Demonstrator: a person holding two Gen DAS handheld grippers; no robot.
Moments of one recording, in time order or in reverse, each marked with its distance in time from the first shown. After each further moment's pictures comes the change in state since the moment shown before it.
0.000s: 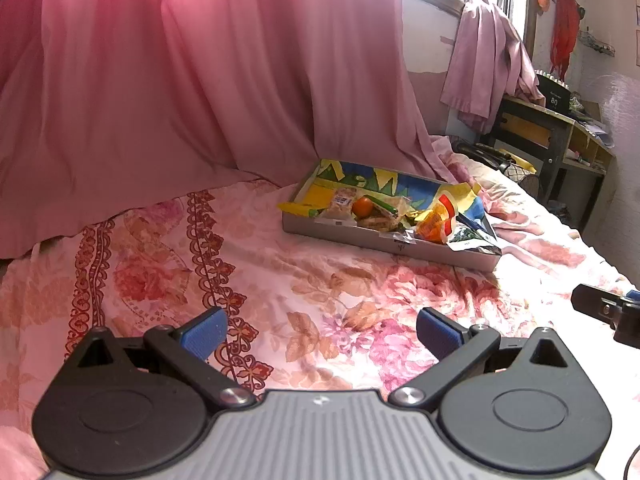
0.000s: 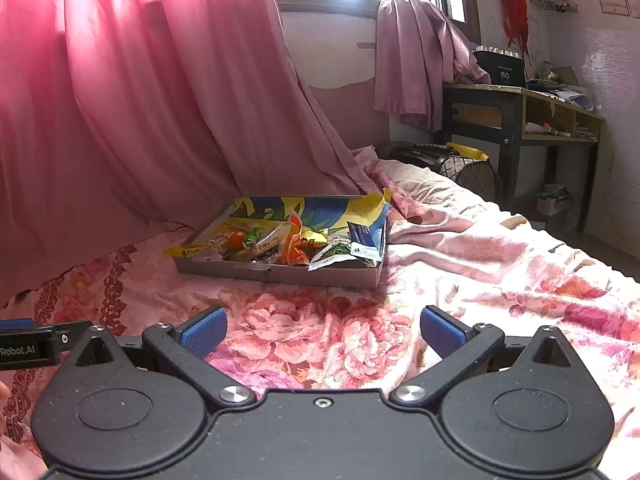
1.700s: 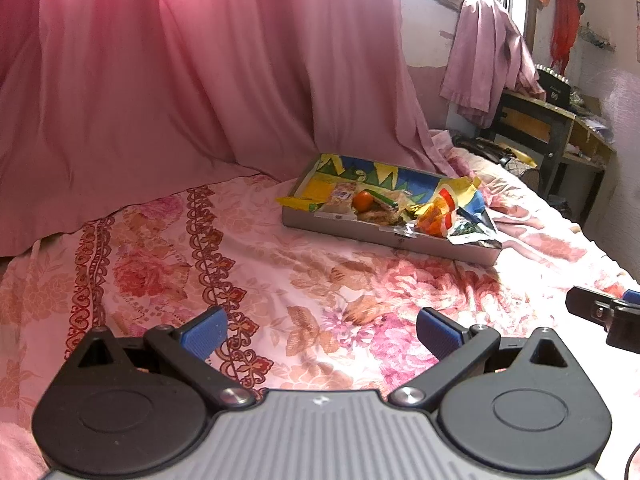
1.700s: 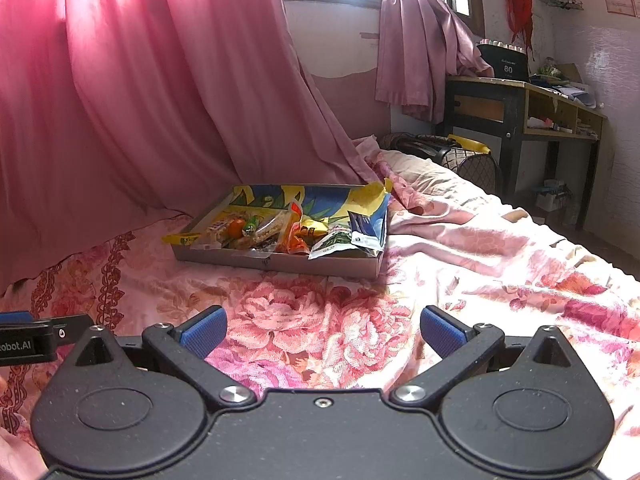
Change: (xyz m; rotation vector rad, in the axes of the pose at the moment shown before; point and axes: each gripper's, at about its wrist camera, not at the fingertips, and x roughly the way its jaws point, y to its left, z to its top) left arm 0.003 0.000 -0.002 0.002 0.020 0.015; right arm 0.005 0.000 -0.006 -0.011 0.022 0.000
